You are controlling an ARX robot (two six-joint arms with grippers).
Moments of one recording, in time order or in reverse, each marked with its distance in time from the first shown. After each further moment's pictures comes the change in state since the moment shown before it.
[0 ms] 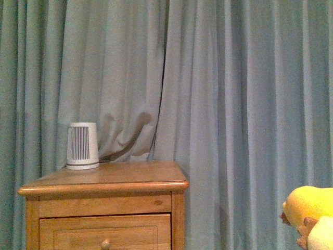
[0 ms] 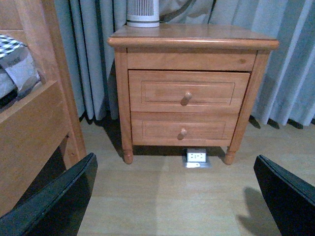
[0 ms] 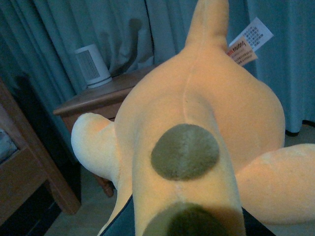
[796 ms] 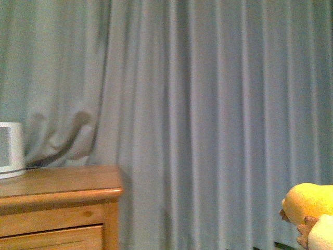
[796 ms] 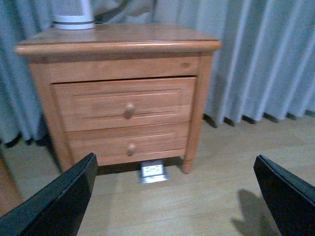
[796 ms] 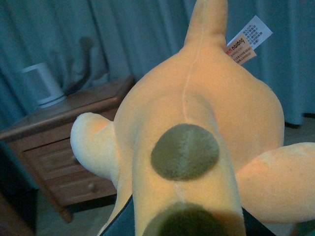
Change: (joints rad) left arm 0.001 0.000 0.000 0.000 0.001 0.000; right arm 0.001 0.000 0.000 0.000 0.000 0.000
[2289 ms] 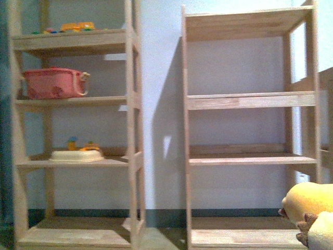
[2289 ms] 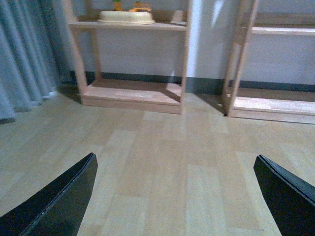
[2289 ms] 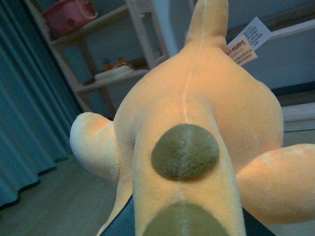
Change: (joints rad) left arm -0.001 0.000 0.000 0.000 -0.001 0.000; right arm -0.001 0.000 0.001 0.000 0.001 0.006
